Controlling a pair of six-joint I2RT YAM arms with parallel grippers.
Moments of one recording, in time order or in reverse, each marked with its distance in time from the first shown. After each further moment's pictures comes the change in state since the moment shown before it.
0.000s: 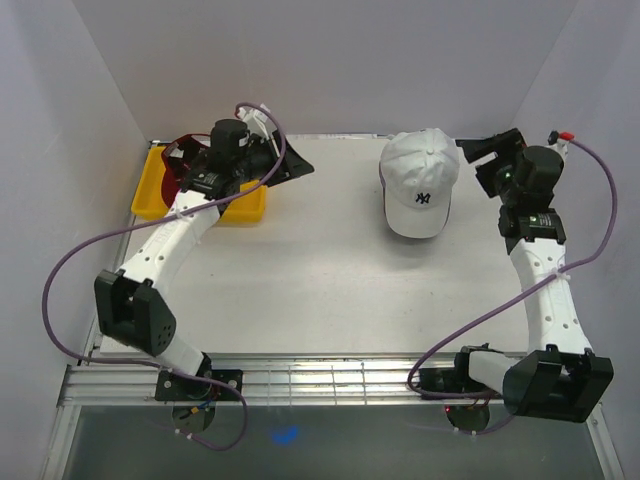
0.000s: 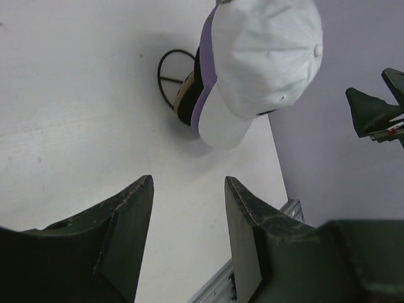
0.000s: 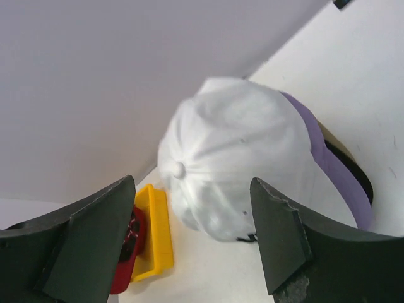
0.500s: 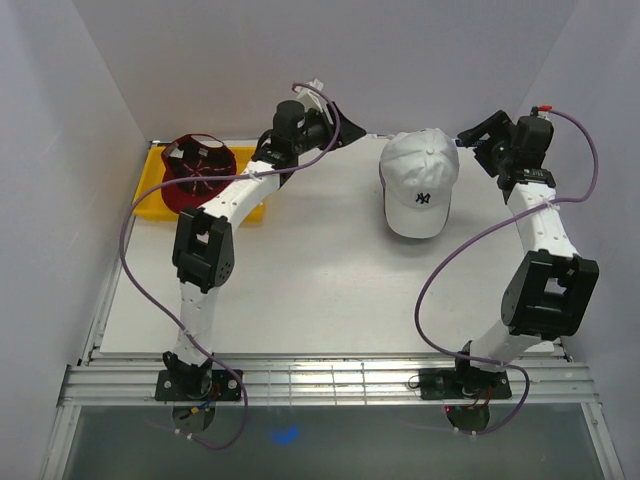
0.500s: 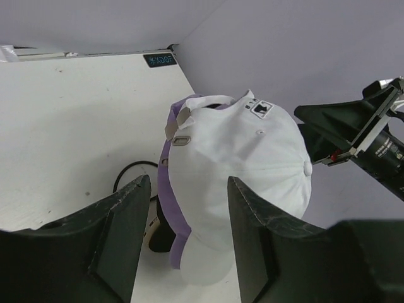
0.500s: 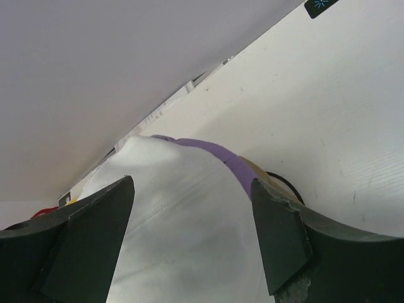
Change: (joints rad) left arm -0.124 0.609 0.447 0.476 -0.008 -0.086; right arm -0.074 0.444 0.312 0.022 -0.124 -0.209
